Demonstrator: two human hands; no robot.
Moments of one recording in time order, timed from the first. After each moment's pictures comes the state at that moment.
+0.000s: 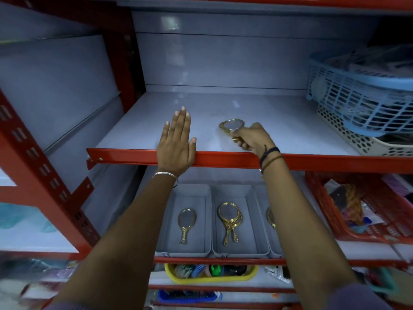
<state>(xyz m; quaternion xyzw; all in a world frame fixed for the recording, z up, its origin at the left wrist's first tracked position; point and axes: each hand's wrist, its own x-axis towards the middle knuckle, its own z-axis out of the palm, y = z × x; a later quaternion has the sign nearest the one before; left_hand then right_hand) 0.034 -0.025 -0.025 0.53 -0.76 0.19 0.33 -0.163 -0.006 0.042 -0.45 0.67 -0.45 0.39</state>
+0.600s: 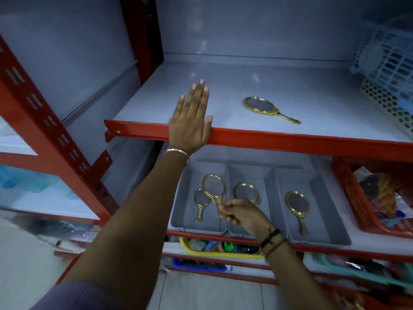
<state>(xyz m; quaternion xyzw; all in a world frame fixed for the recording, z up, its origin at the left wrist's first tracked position) 0.053 -0.031 -0.031 0.52 -0.76 0.24 0.32 -0.102 0.102 -0.128 -0.43 0.61 -0.26 0.61</state>
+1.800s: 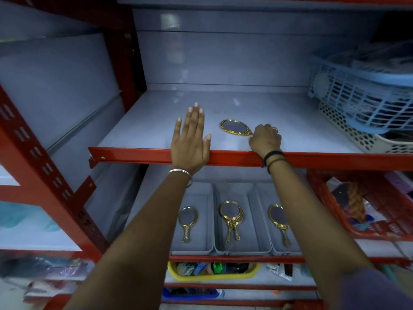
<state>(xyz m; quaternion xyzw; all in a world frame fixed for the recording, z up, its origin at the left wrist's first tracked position) 0.005 -0.016 -0.015 0.55 -0.76 0.20 0.30 -0.184 -0.016 0.016 -0.55 0.81 -0.20 0.02</state>
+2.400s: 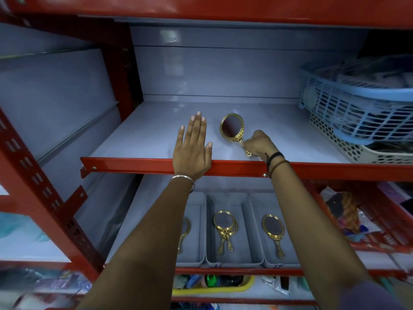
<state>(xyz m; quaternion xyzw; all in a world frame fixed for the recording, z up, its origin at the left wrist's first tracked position) -0.024 -0.019 -0.012 0.55 -0.76 0.19 0.31 -0.210 -0.022 0.035 -0.54 0.74 -0.31 0.24</state>
